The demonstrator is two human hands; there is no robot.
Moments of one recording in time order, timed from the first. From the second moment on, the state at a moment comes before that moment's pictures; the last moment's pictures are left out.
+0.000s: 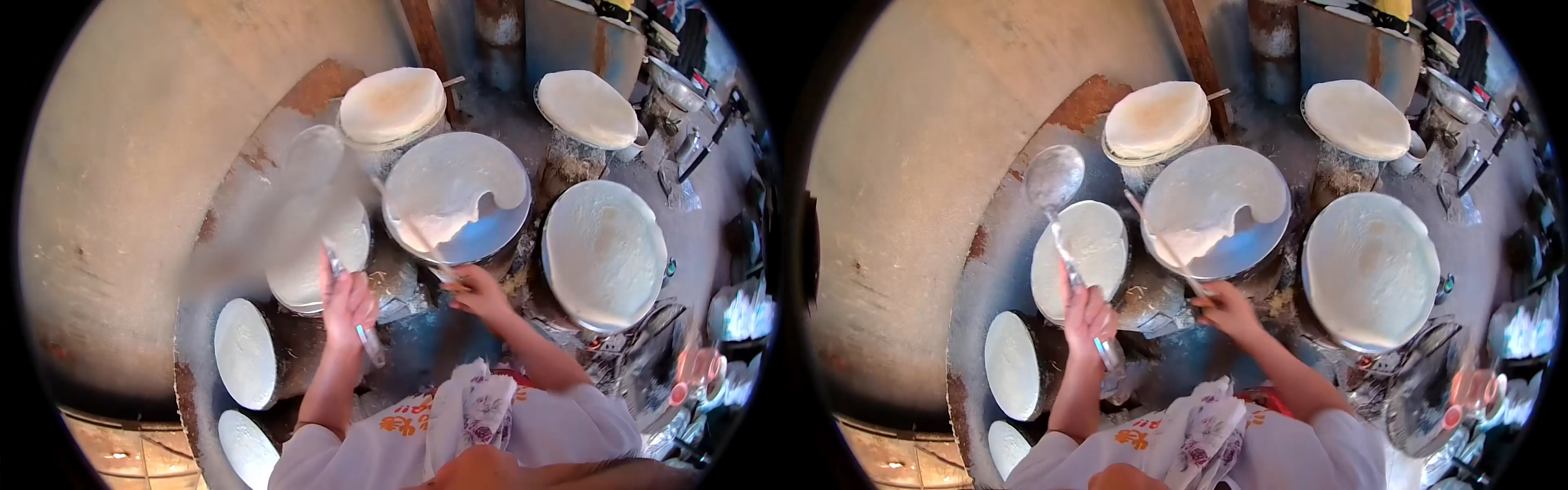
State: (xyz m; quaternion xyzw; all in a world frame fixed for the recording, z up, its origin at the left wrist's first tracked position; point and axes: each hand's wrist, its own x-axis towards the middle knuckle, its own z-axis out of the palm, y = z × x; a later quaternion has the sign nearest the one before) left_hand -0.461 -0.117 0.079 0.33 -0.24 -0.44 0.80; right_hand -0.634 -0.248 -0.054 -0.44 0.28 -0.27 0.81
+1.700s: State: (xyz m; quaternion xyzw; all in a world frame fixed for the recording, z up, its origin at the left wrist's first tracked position) left_hand -0.583 -0.220 0.080 0.58 -0.23 -0.50 0.61; right_hand -0.763 -0.314 -0.082 -0.73 0.58 -0.24 0.28
